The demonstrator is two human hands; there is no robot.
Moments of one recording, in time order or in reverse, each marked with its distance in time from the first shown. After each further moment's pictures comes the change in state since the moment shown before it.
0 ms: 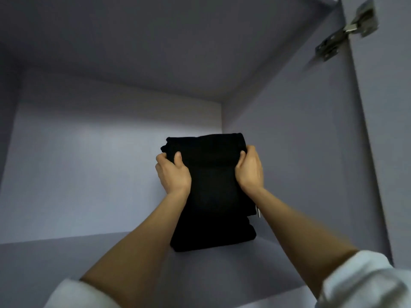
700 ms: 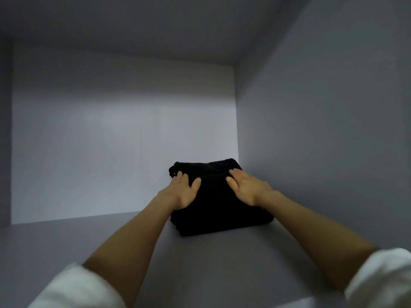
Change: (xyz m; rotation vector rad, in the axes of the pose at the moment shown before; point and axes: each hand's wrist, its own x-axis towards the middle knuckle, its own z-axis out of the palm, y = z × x) left_hand 0.014 -0.095 -0.002 1.054 -0.818 -0.006; right_hand -0.021 0.102 0.065 -0.435 -0.907 -0.143
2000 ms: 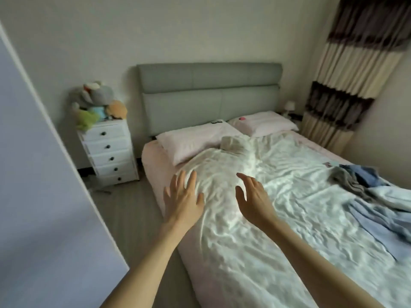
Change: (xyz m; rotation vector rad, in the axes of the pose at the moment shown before) left_hand -0.818 0.324 0.249 -0.460 -0.775 1.395; right_hand -1.031 -0.141 -0.078 -0.418 0.516 1.630
